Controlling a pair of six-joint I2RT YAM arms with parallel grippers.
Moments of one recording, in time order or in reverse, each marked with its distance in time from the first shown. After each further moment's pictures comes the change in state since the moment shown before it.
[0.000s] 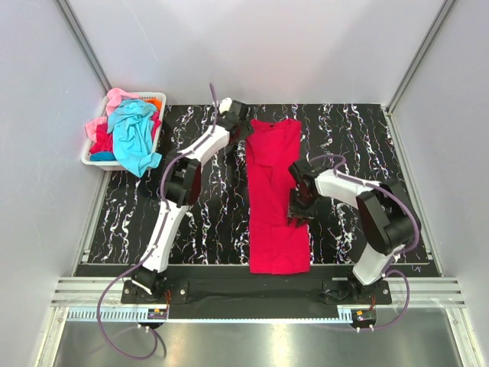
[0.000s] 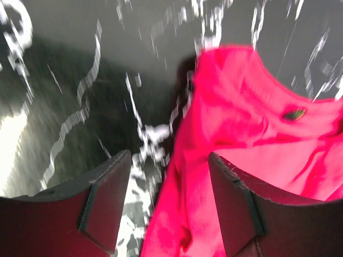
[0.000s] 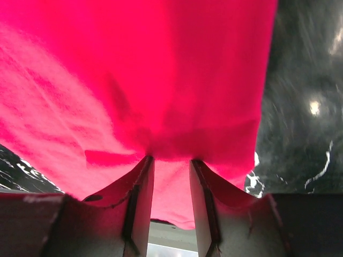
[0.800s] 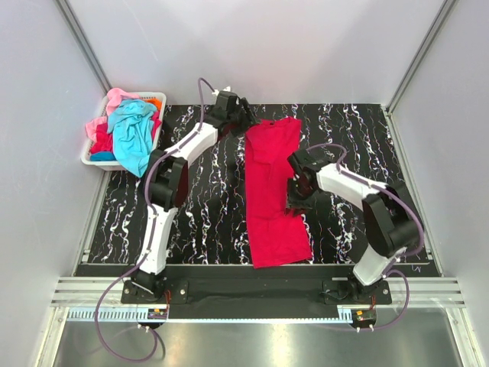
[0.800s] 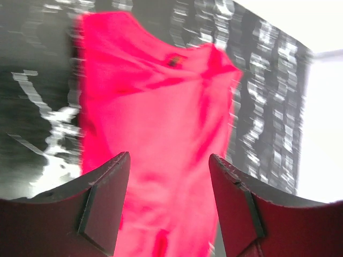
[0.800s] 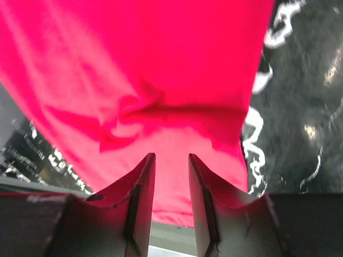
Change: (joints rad) left arm 0.058 -0.206 -0.238 0.264 0.407 0.019; right arm 0.002 0.013 0.128 -0.036 0.005 -0.057
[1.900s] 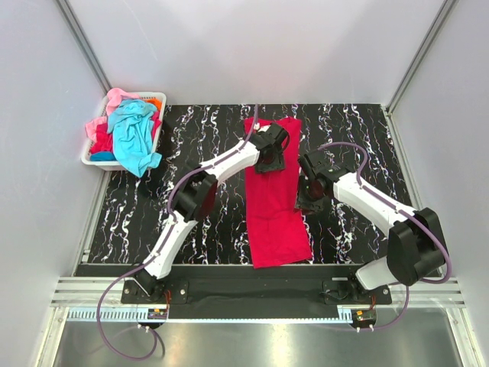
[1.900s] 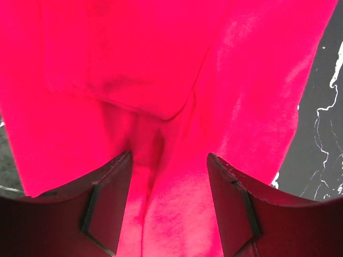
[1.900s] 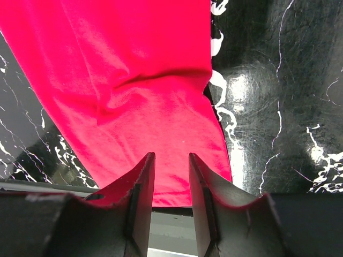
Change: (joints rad) left arm -0.307 0.077 0.094 -0.489 -0.285 0.019; right arm 0.001 -0.263 -0.081 -0.058 0.113 0.069
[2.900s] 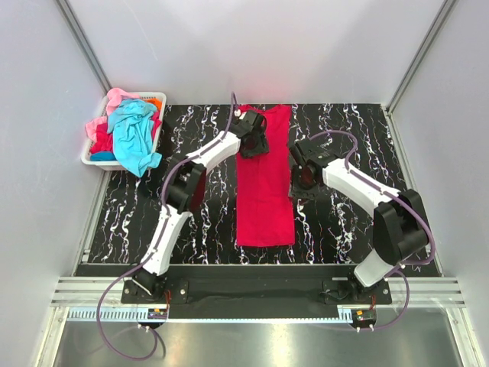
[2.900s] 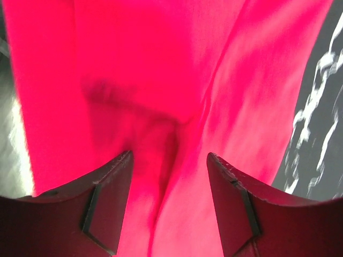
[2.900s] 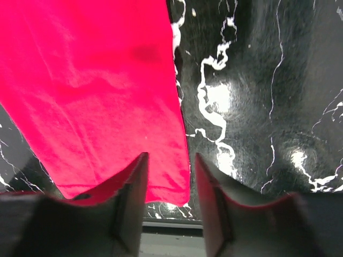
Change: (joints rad) left arm 0.158 0.041 0.033 0.150 0.076 0.068; right arm 0.001 0.166 0.158 -0.017 0.076 -0.028
